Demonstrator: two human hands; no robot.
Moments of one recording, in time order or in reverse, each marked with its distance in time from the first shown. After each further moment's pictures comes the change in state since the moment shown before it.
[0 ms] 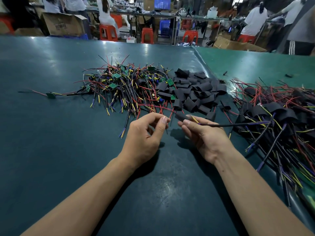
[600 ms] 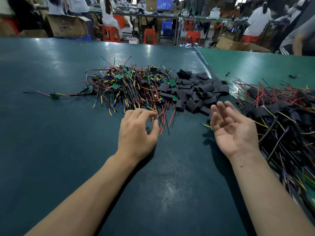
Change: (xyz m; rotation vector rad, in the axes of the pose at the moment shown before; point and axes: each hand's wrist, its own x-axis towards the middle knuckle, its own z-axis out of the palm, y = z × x) left_hand 0.006 -0.009 -0.013 0.514 0.054 -0.023; right_hand 0.006 -0.034 -0.027 0.355 0.064 -0.207
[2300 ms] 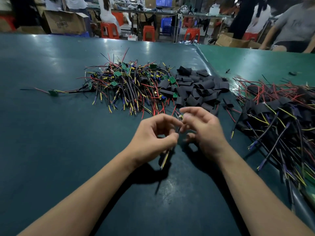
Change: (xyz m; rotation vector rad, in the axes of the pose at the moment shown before) left_hand -0.012 0.025 -0.006 -0.970 -0.444 -0.196; right_hand -0.013 0.047 0.009 -0.746 -0.393 -0.061
